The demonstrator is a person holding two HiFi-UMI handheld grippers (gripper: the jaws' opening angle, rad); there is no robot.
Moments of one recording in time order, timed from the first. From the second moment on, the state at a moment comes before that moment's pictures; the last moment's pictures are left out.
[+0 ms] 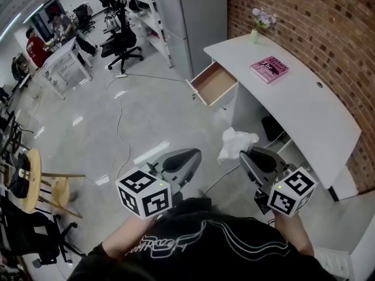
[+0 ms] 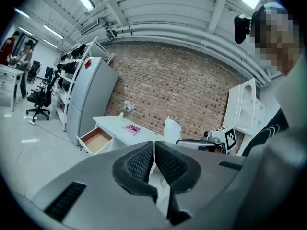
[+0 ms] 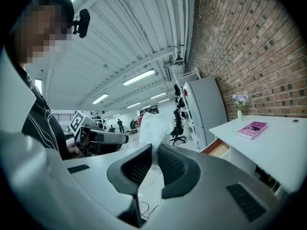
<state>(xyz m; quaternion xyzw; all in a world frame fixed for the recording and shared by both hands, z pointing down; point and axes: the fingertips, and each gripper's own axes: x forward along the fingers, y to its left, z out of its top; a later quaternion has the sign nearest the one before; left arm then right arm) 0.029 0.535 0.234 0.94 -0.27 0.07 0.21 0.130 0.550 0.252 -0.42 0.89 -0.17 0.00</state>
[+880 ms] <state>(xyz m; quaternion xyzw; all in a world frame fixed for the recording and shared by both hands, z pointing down) 0.008 0.305 0.318 0.93 -0.24 0.08 0.28 0.112 0.327 0.331 -0.45 0.87 -0.22 -0.04</state>
